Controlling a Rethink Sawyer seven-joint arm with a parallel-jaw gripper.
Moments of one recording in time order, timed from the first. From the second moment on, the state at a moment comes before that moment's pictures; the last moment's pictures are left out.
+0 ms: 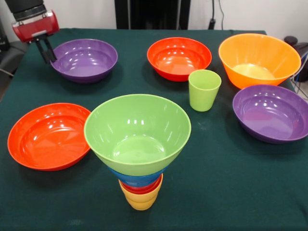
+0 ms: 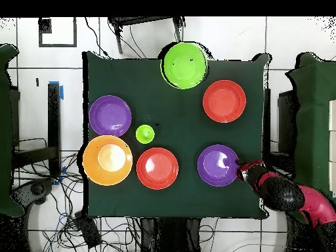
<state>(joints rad) -1.55 -0.35 0.87 1.84 -0.86 0.59 1.14</state>
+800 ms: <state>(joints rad) -1.59 -0.54 0.94 1.97 -0.74 0.65 1.14</state>
